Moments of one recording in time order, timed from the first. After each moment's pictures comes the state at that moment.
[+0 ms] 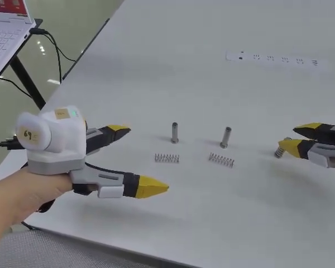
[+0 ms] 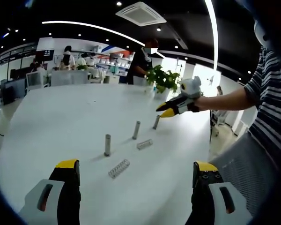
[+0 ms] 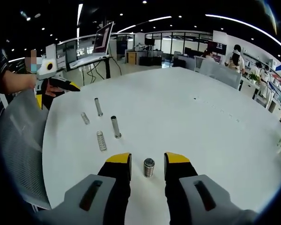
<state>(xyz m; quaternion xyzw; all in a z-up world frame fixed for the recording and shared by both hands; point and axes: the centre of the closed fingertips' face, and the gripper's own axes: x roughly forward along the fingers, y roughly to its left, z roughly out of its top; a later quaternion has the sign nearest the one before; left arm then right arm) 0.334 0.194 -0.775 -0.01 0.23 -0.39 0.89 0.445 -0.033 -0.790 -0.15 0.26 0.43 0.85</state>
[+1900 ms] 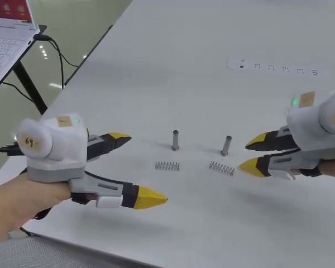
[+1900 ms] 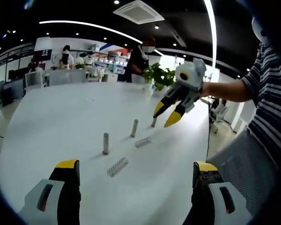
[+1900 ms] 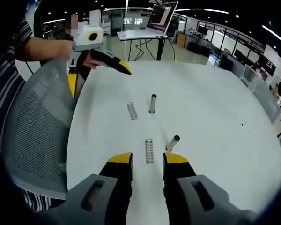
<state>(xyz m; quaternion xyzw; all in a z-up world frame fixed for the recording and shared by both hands) 0.330 0.192 -0.774 0.00 0.23 -0.40 0.89 0.379 0.060 -0.788 -0.30 0.29 0.58 0.70</state>
